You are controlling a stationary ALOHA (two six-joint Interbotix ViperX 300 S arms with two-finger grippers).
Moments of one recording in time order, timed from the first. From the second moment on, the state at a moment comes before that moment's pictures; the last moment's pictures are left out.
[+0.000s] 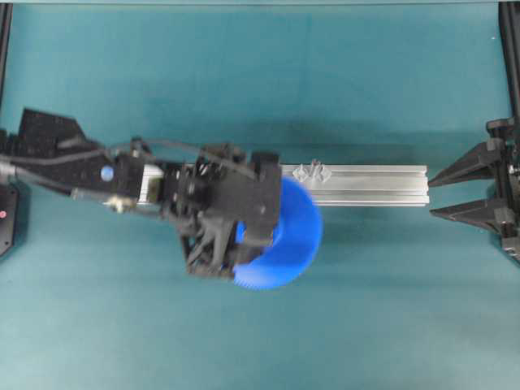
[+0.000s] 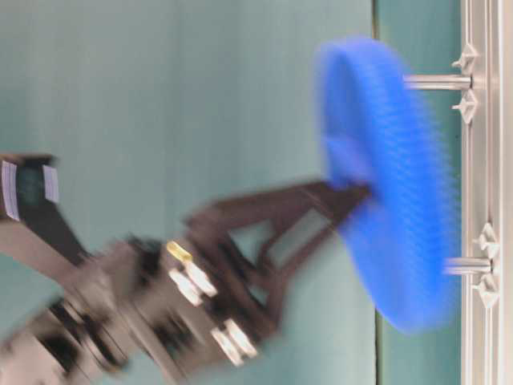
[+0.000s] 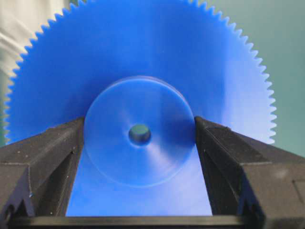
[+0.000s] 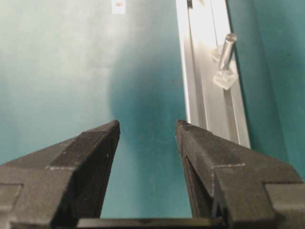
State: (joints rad) left arm -0.06 0.00 0.30 0.02 0.46 0.06; right arm 0.03 -1.03 1.17 0.03 0.41 0.10
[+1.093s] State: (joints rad) left arm 0.10 0.33 0.00 0.02 0.55 0.24; right arm 0.01 -1.15 1.19 0.03 0.46 0.10
